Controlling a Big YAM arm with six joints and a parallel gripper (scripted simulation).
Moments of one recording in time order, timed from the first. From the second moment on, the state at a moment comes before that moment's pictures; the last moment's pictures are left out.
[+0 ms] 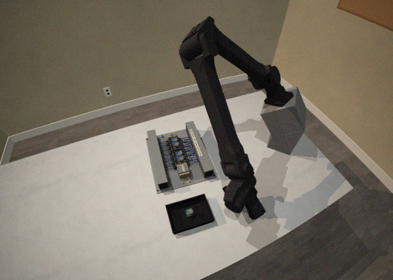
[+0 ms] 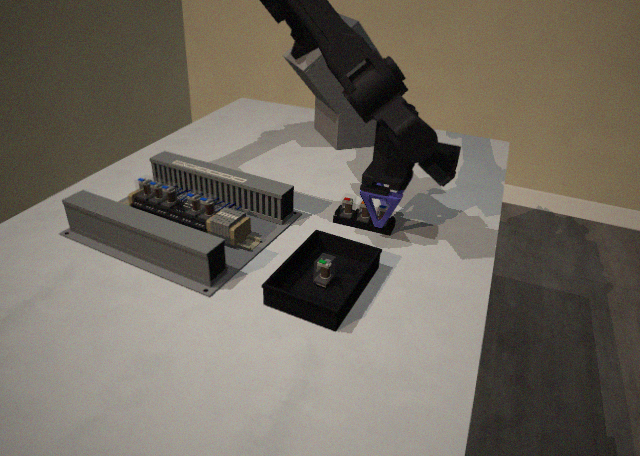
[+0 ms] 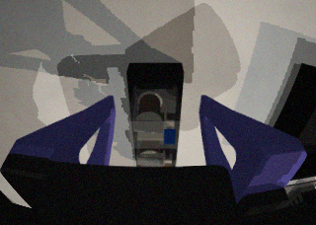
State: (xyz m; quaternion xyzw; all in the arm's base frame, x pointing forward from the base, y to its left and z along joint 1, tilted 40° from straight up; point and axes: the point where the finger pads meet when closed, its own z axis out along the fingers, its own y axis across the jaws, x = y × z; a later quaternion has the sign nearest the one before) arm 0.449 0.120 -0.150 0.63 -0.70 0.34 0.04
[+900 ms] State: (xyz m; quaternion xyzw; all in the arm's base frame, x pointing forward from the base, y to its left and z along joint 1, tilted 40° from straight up) arm 0.449 0.120 -0.150 0.63 -0.70 0.34 0.04
